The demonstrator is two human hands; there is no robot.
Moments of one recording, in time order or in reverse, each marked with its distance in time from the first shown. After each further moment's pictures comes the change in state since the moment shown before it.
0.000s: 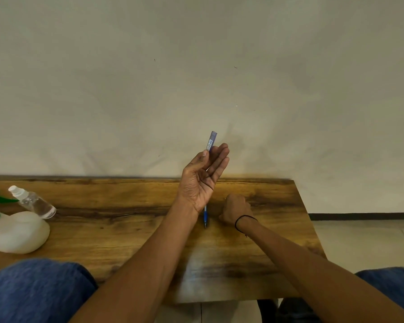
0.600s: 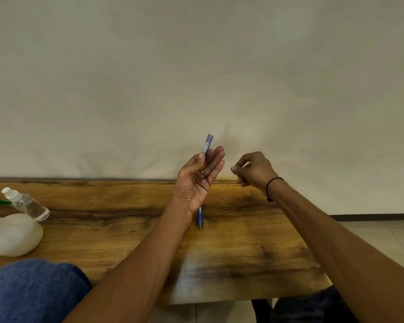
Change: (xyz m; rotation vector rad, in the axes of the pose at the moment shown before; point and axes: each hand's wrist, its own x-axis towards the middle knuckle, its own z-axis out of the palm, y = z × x) left_hand -0.002 0.000 0.001 0.039 -0.007 -0.006; right_hand -0.013 0.007 -0.133 0.587 0.161 -0.139
